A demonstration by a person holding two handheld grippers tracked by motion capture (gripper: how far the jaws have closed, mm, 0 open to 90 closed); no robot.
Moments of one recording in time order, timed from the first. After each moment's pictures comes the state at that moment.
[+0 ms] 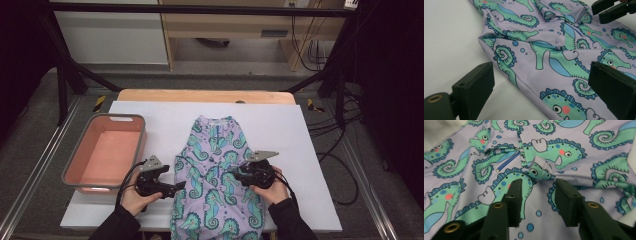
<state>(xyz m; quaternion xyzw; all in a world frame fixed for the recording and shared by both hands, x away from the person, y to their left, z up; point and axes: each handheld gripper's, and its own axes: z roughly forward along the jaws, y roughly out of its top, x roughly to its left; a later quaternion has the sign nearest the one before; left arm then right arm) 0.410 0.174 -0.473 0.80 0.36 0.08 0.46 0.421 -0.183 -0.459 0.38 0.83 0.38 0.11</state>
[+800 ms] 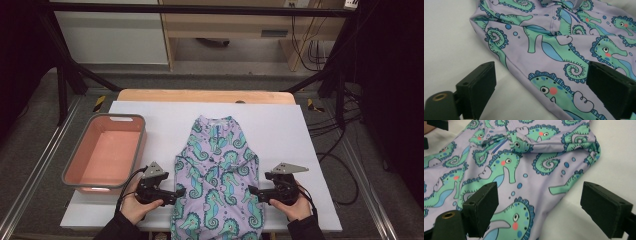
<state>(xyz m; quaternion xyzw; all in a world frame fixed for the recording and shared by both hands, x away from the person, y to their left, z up) 0.388 0.168 -0.473 0.82 0.38 0.09 0.43 0.381 -0.236 -0.466 0.44 0.79 0.42 0.11</state>
